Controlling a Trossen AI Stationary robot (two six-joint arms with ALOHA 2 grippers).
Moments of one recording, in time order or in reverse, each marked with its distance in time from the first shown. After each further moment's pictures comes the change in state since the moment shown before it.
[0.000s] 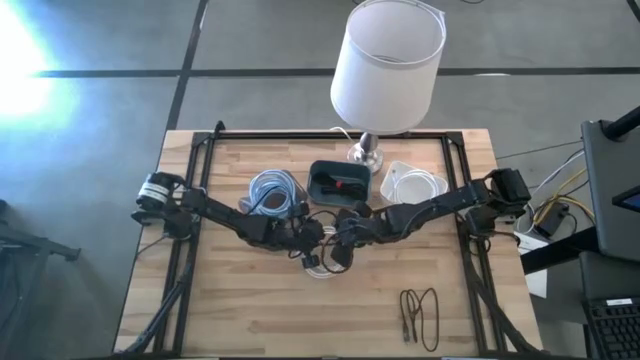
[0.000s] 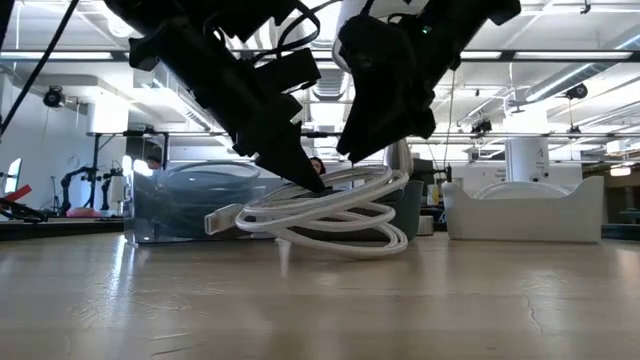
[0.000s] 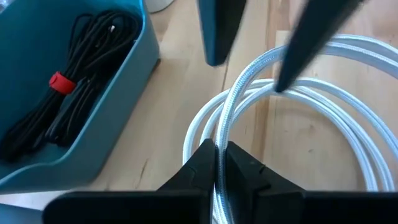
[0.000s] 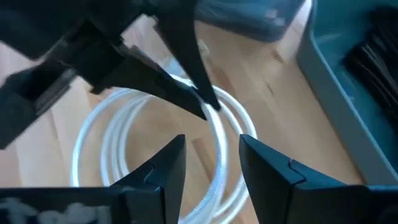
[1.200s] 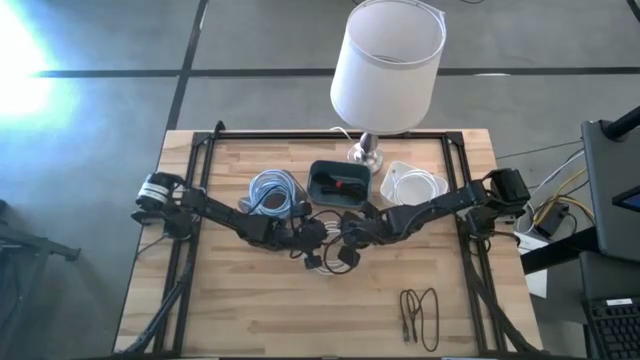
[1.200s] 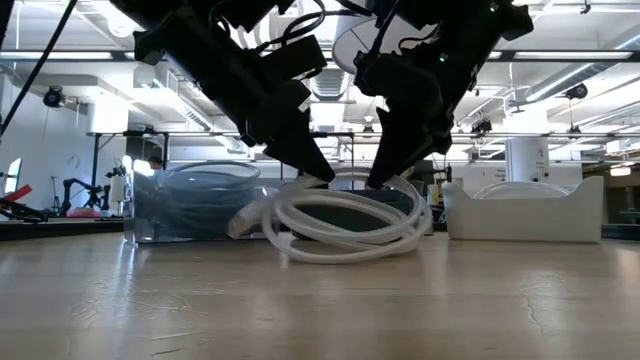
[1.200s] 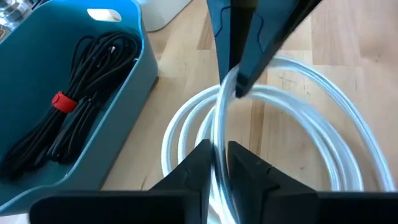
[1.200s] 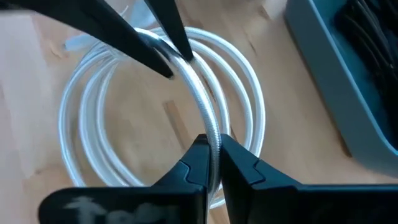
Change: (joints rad) left arm -0.012 -0.001 0.023 0.018 -0.004 0.023; right arm -0.011 0.002 -0.066 -0.041 -0.002 -0.021
